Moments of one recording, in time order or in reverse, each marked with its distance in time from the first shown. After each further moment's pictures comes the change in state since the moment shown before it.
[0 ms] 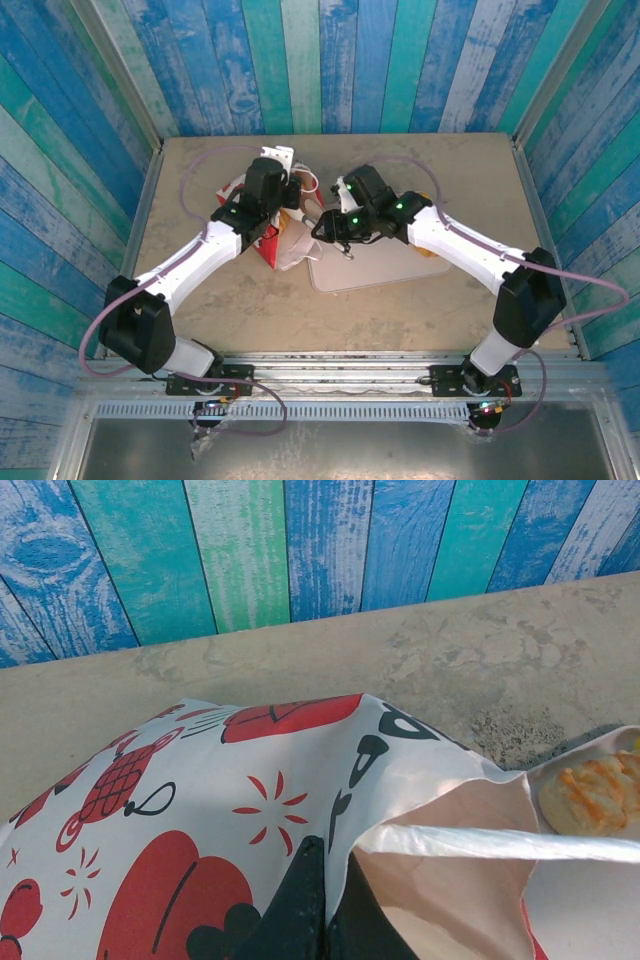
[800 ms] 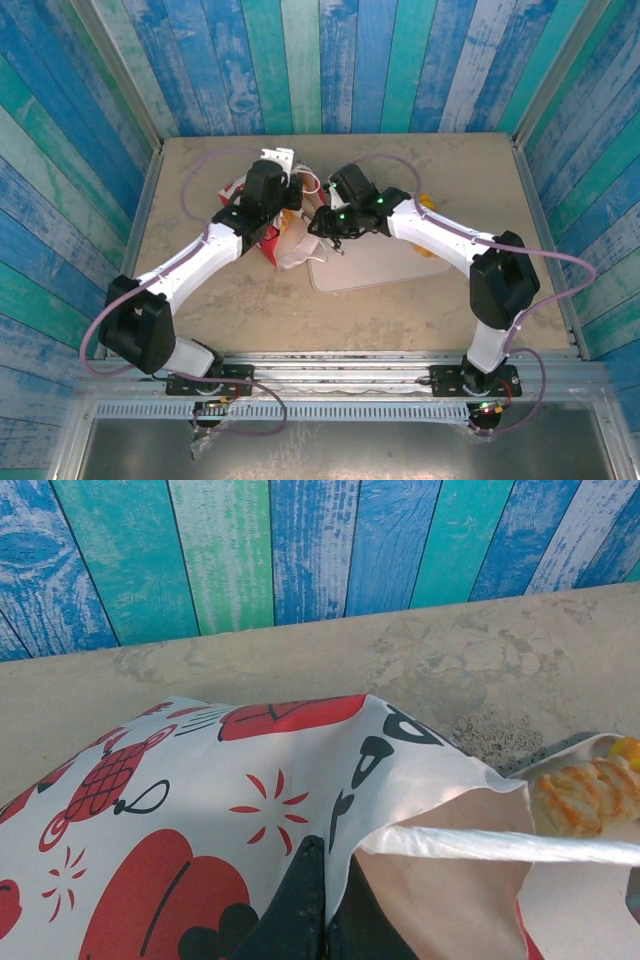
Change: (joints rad) left arm 0.000 0.000 -0.034 0.055 0.025 -0.030; right arm -0.001 0.148 0.076 0.039 0.055 0.036
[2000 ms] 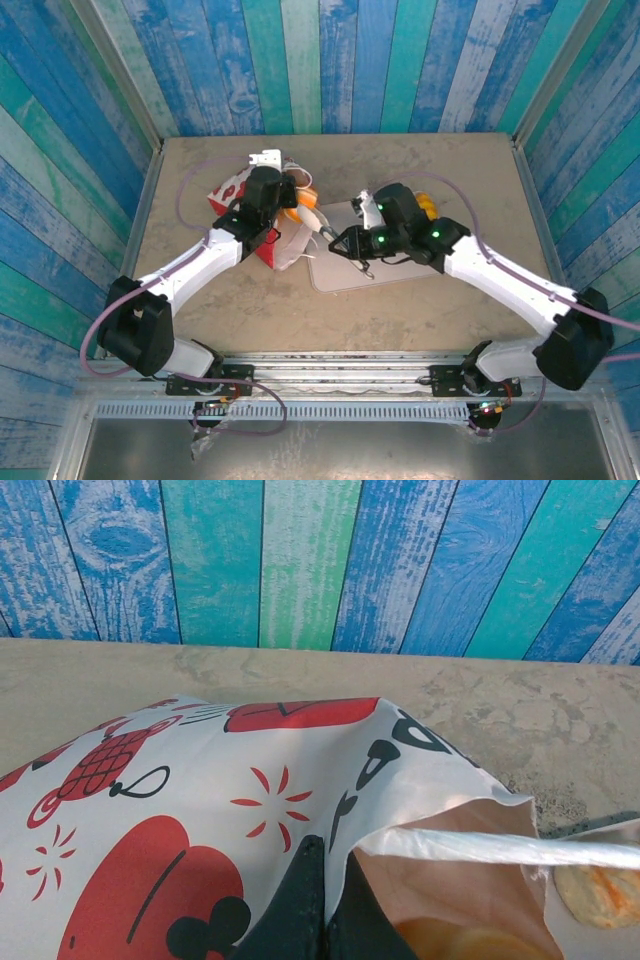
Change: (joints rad) left arm -0.002 -0.013 -0.066 0.099 -0.146 -0.127; right arm 0.003 -0.477 -0.350 0.048 -0.128 -0.002
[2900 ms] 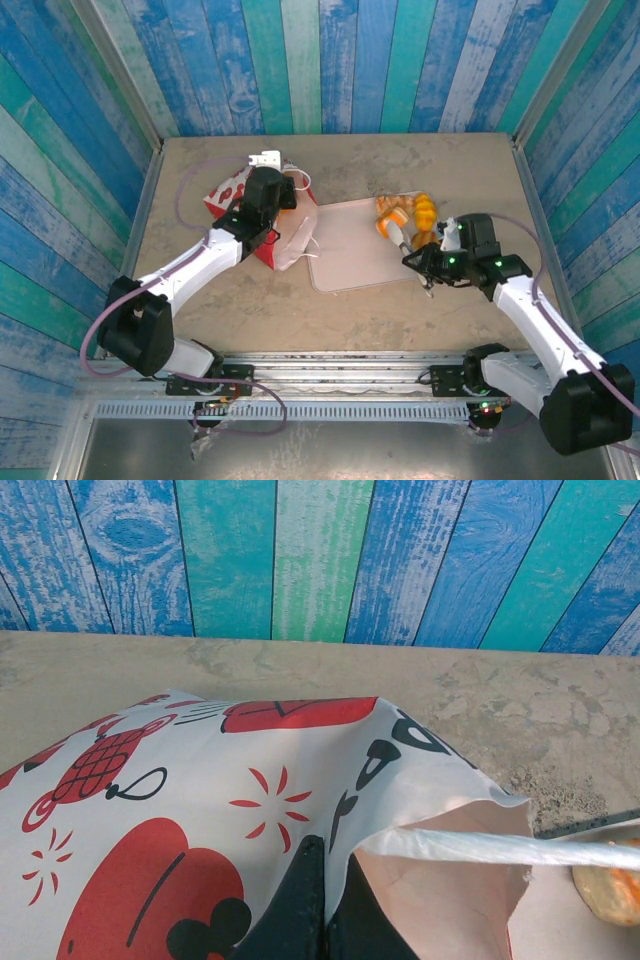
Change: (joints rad) left arm 0.000 0.000 0.000 -0.022 -0.016 0.004; right arm -0.521 -0.314 -0.440 -0.070 -0.130 0.002
